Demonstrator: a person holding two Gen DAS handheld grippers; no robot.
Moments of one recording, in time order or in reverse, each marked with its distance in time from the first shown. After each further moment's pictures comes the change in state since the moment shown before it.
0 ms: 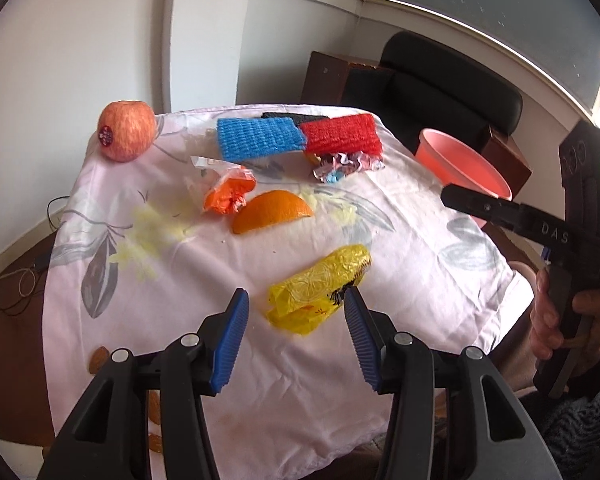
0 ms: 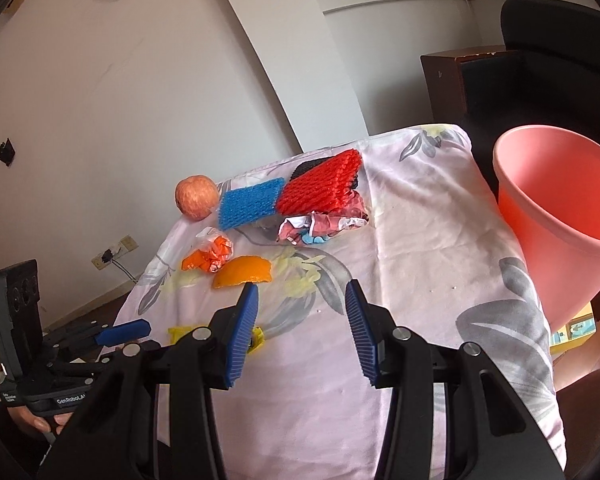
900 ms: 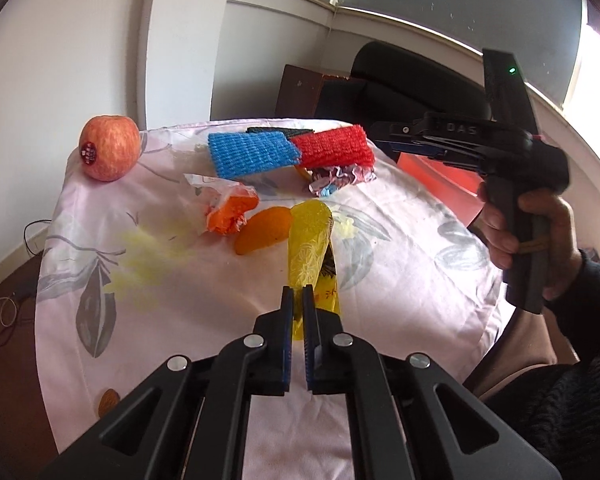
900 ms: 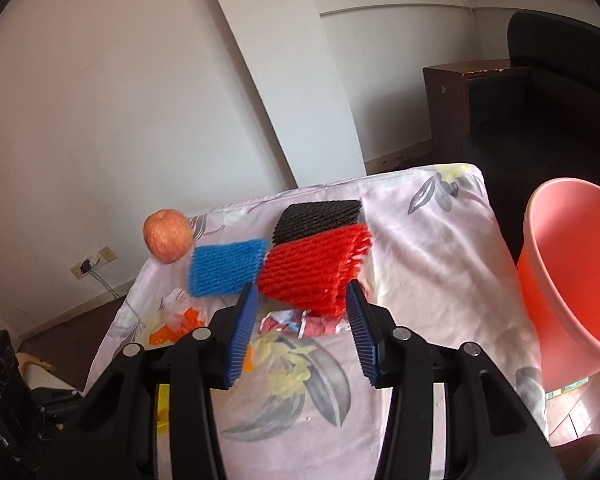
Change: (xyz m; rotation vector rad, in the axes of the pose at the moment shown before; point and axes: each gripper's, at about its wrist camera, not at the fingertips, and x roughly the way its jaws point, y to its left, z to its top) left arm 0.001 0.030 0.003 0.035 -0.070 -0.119; right arm 0.059 0.001 0.073 -0.010 -0.014 -0.076
